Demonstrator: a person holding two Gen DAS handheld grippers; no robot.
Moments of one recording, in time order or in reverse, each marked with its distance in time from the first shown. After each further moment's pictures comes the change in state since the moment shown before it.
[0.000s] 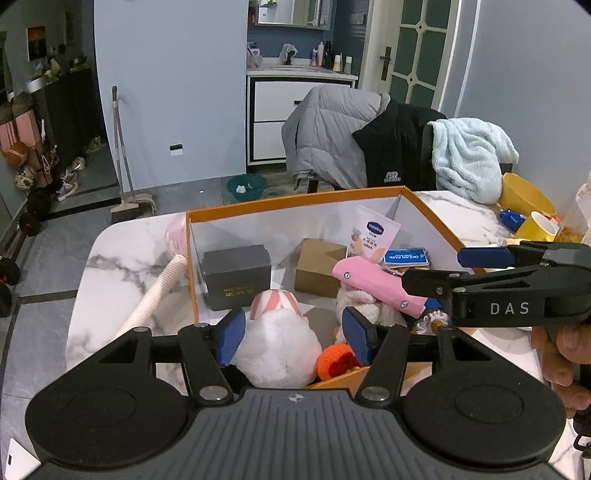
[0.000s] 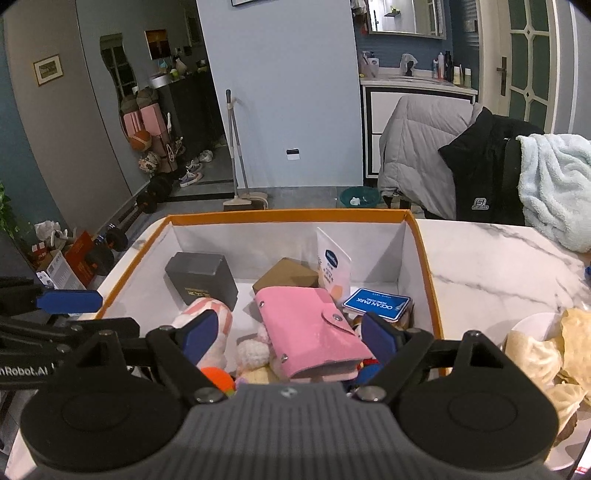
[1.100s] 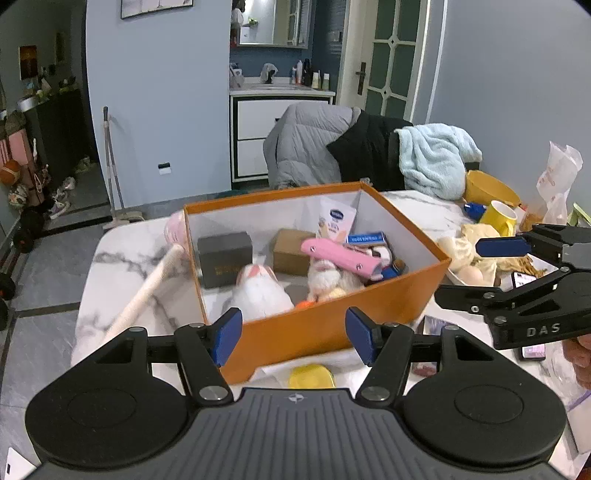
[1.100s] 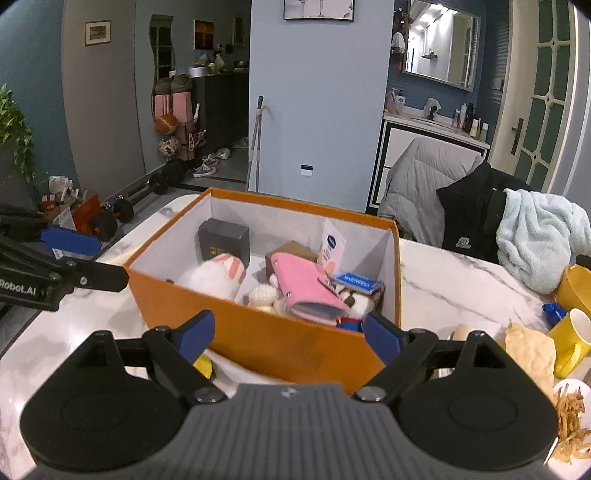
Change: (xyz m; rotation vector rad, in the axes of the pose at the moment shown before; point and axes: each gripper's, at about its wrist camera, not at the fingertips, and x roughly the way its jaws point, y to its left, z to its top) left arm -0.059 -0.013 -0.047 0.044 -0.059 -0.049; right arm -0.095 0.014 -0.056 -0.218 -0.052 -0.023
